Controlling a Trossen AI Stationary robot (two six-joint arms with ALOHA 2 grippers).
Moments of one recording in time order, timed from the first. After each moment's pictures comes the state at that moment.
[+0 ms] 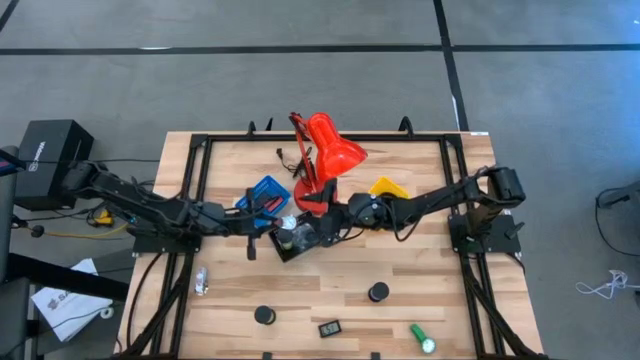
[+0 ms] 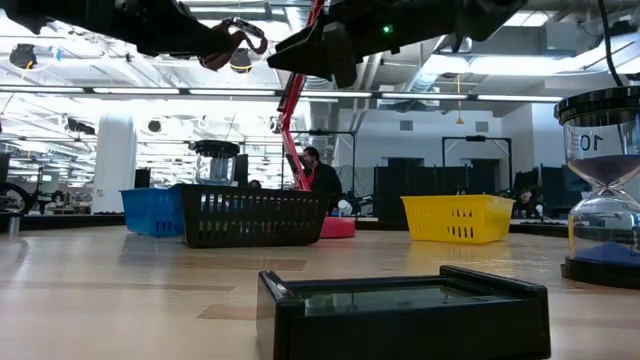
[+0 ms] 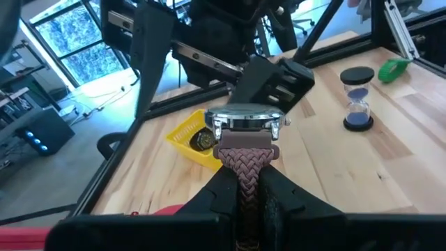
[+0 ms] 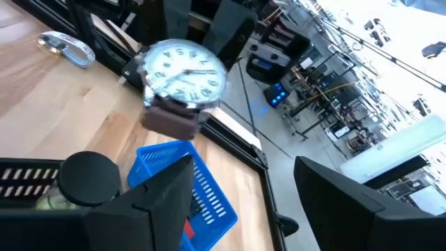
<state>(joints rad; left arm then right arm) -0.28 0.94 0.43 0.31 -0.42 0.27 0.11 1.74 1.02 0.56 0.31 -0.72</state>
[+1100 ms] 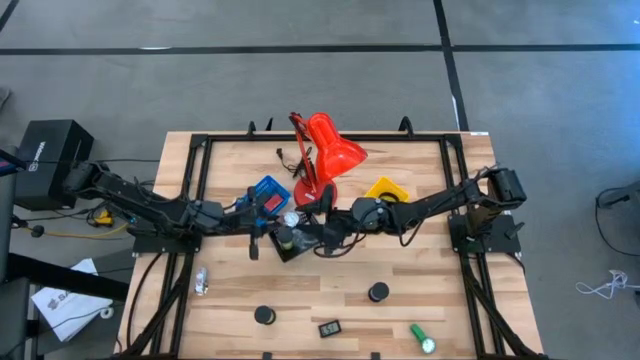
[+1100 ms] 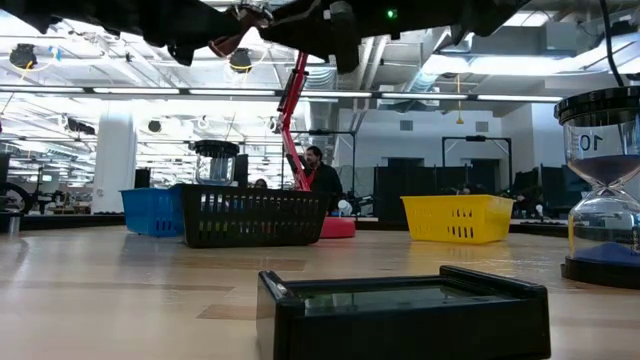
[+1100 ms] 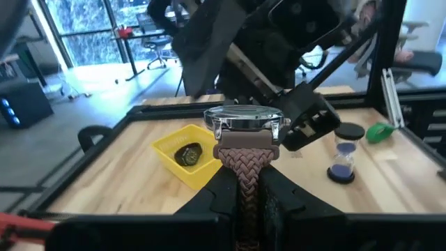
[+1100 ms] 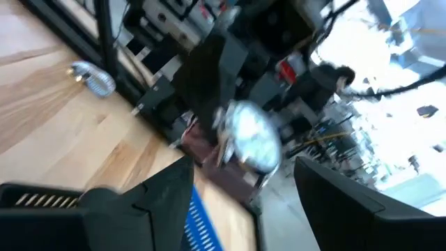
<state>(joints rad) -0.28 0.98 0.43 0.43 -0.42 0.05 0.15 1.74 1.02 0.64 0.23 -0.86</state>
